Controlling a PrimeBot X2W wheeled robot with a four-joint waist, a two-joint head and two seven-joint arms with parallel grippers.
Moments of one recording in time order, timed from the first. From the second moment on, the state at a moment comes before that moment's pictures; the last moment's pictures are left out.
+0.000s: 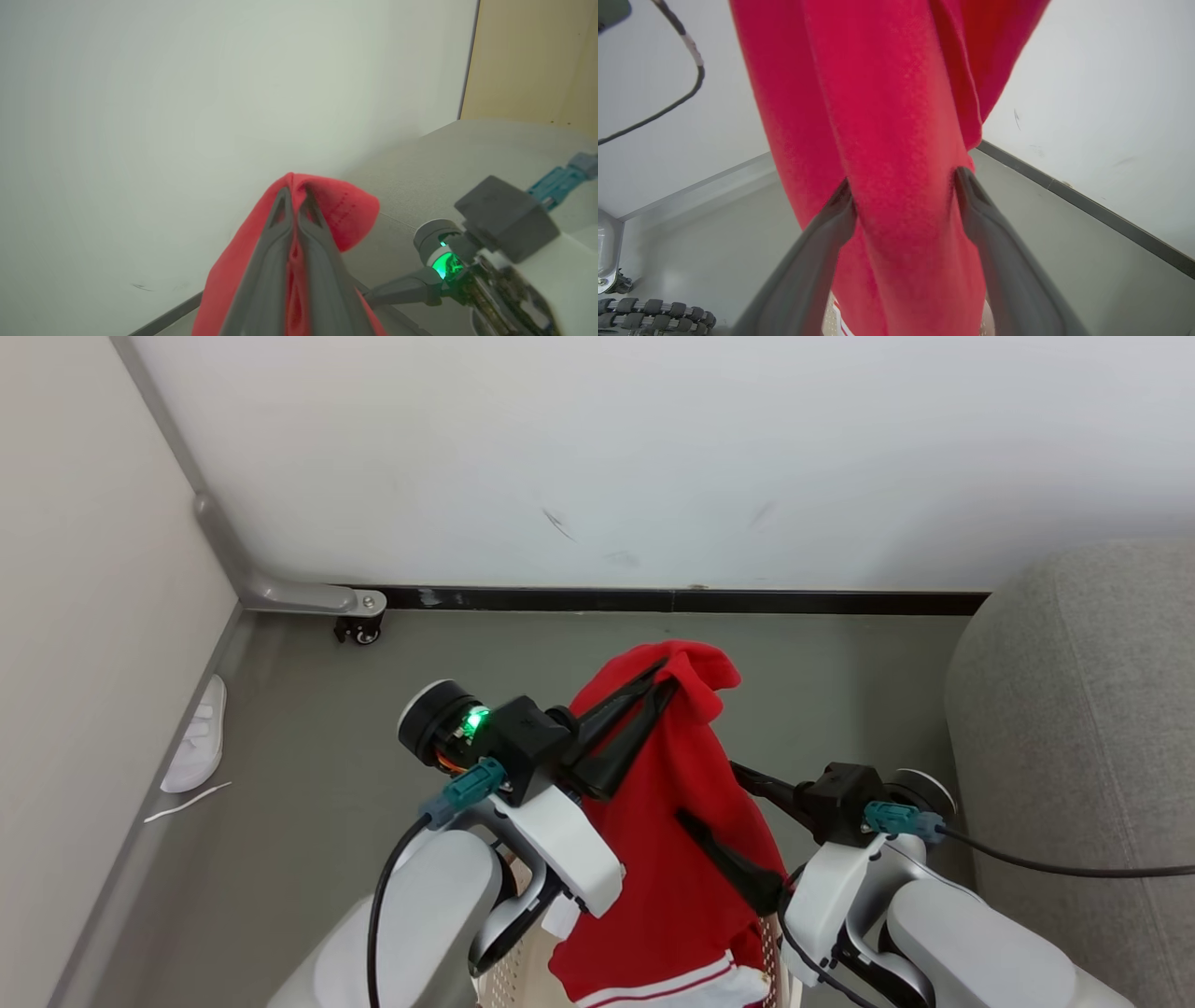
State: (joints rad) left arm -0.55 0.04 -0.66 0.22 -0.40 -0.12 -0.15; right arm -0.50 -0.25 0.86 0.40 0.45 0.13 -0.26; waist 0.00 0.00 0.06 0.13
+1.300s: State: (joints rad) left arm -0.55 0.07 -0.66 0.22 -0.49 -0.11 -0.13; right arm -0.50 -0.24 0.72 0.43 0.50 0.13 -0.26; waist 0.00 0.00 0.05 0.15
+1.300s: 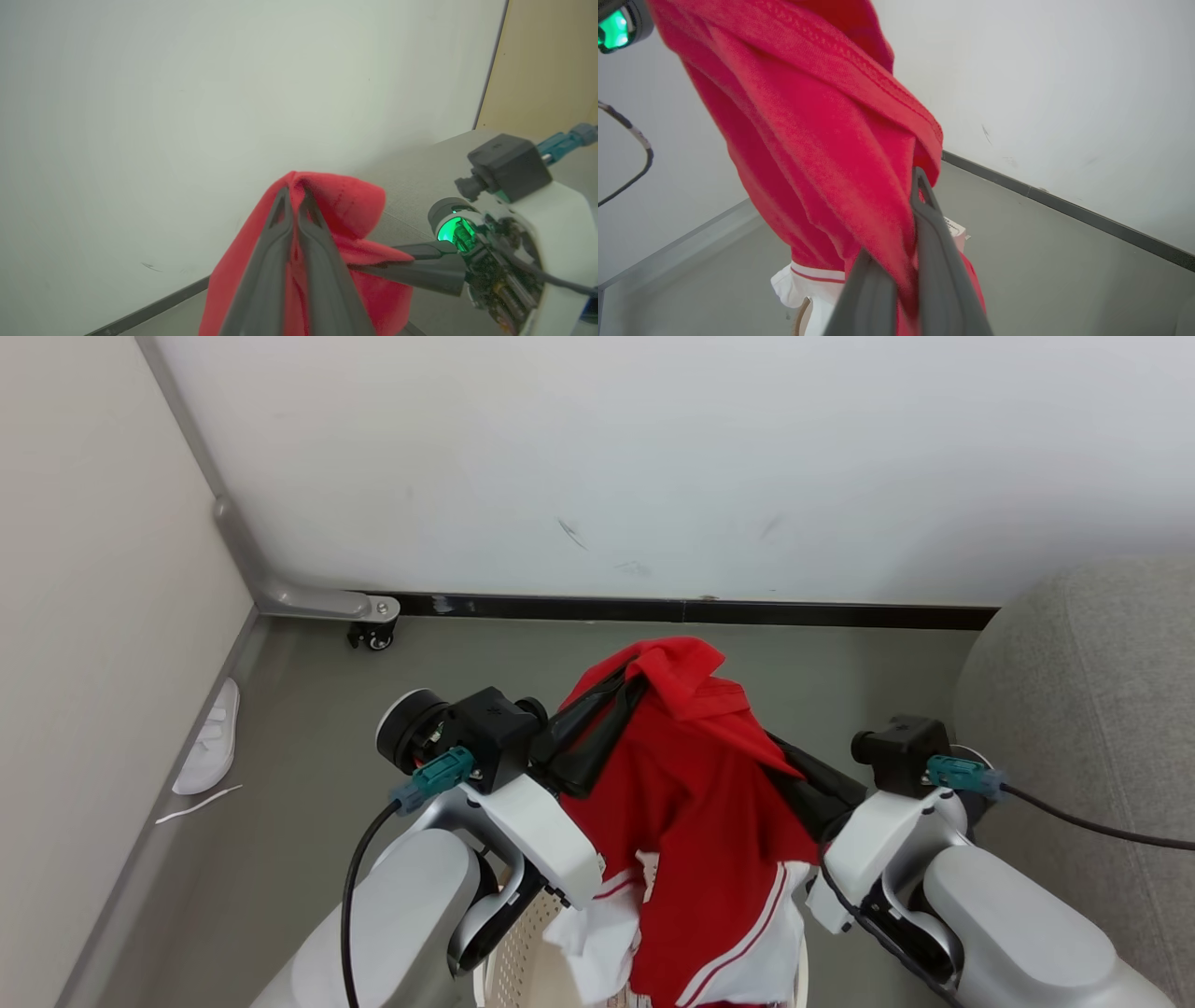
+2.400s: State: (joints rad) left arm -0.46 0.11 -0.68 0.21 -0.51 -0.09 -0.16; right arm -0.37 -0.29 0.40 0.19 0.39 0.13 -0.26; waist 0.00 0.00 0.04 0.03
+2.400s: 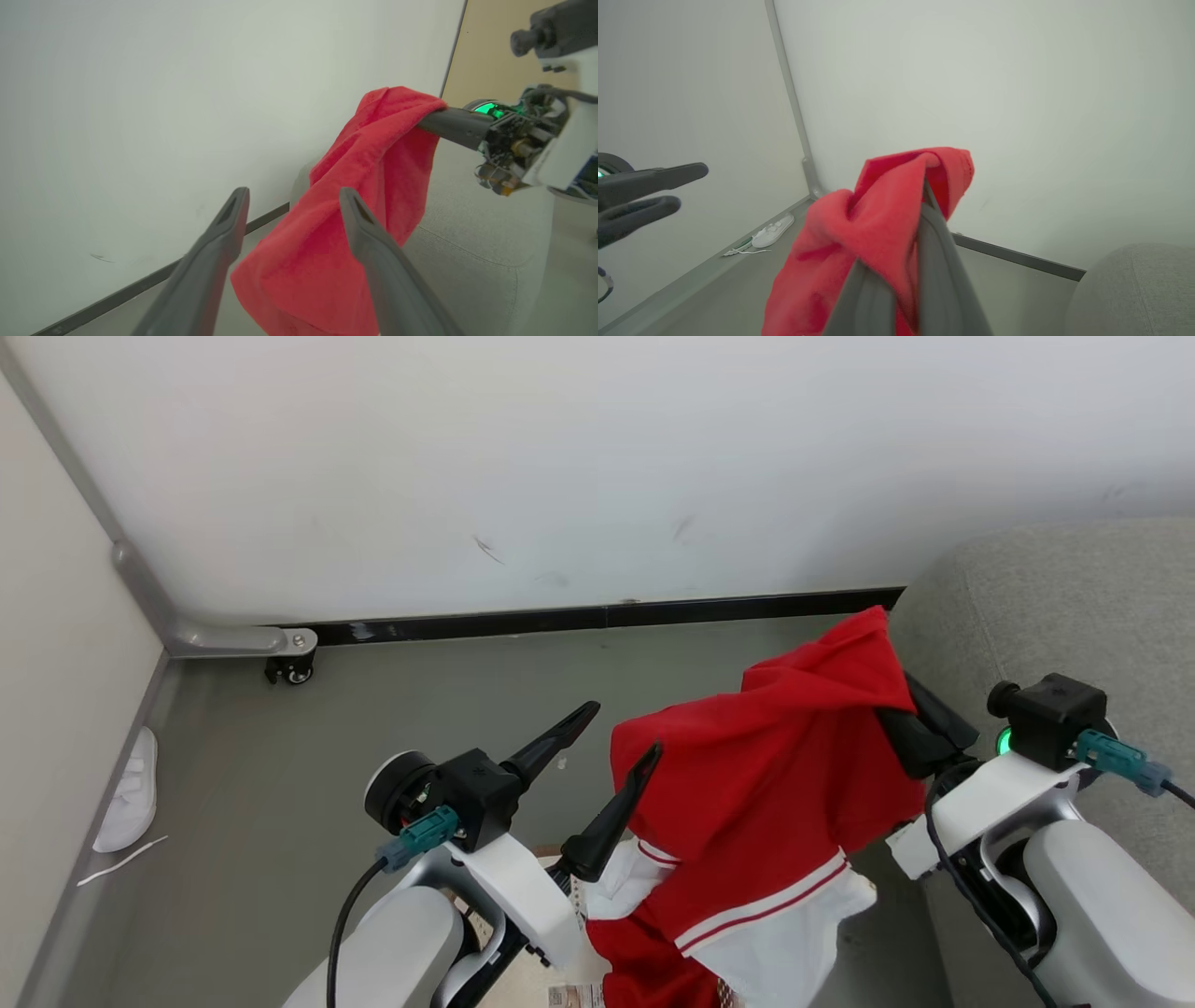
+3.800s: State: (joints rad) left arm -0.42 0.17 -0.75 0.14 -0.49 -0.12 -0.23; right arm -0.29 -0.28 0.10 -0.09 0.31 0.13 -0.26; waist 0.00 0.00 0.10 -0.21
